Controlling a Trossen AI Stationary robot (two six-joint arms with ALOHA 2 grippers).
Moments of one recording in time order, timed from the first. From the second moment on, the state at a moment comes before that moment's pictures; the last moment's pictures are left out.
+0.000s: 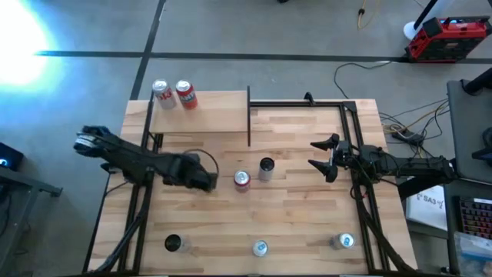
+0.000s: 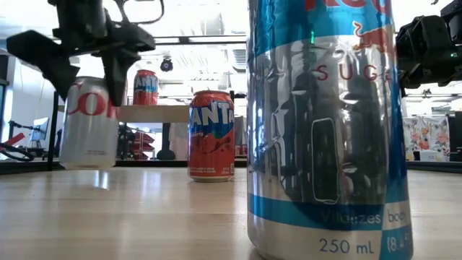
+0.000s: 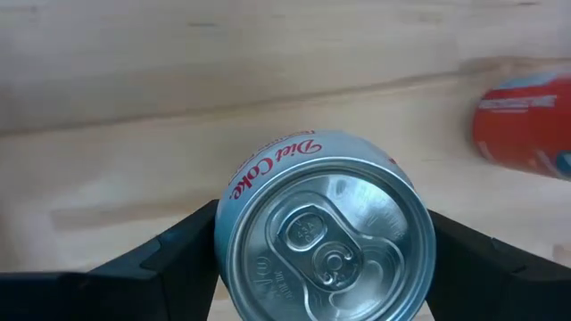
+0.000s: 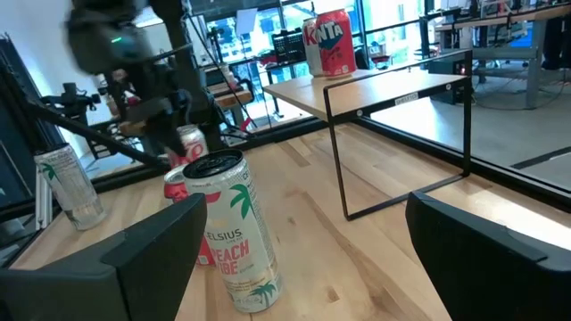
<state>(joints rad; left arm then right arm) -0.27 1.43 1.07 -1.10 -0.19 -1.71 -0.06 0.13 0.01 0.11 0.16 0.21</state>
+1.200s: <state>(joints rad) 0.30 1.21 1.12 -1.31 -0.14 -1.19 -0.06 0.13 0.01 0.11 0.16 0.21</state>
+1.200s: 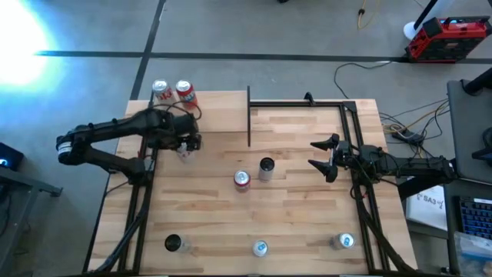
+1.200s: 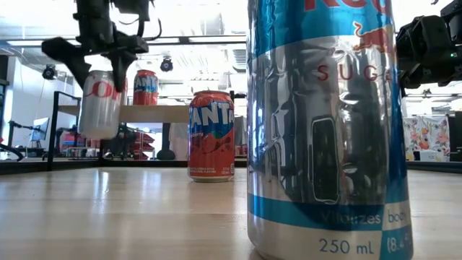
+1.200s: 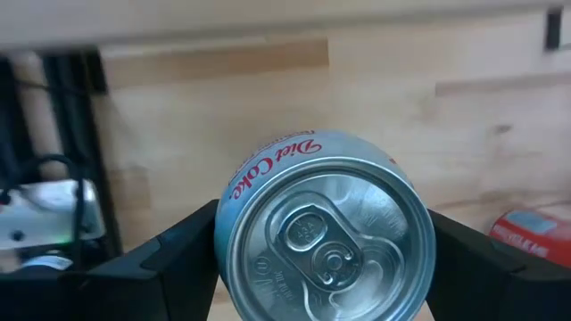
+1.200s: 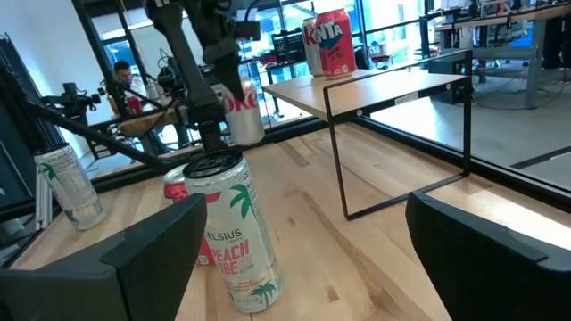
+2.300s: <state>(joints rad) 0.40 1.25 1.48 -1.57 -0.21 -1.16 -0.06 0.13 0.01 0.11 0.16 0.21</state>
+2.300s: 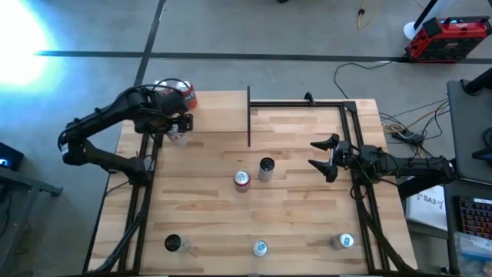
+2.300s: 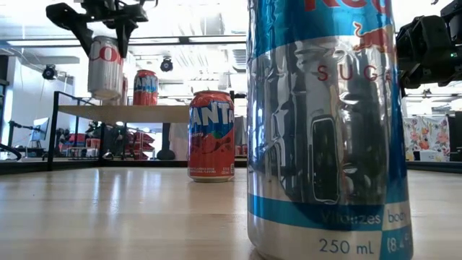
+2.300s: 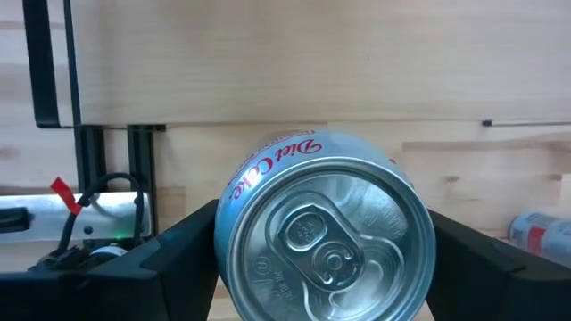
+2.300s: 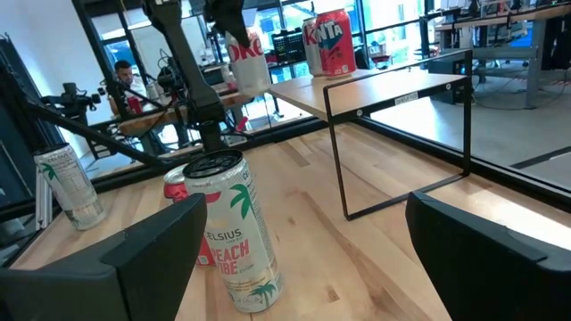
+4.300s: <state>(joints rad) 0.88 1.28 1.45 -1.49 -0.20 -0.93 -0.06 0.13 0.01 0.11 0.16 0.21</state>
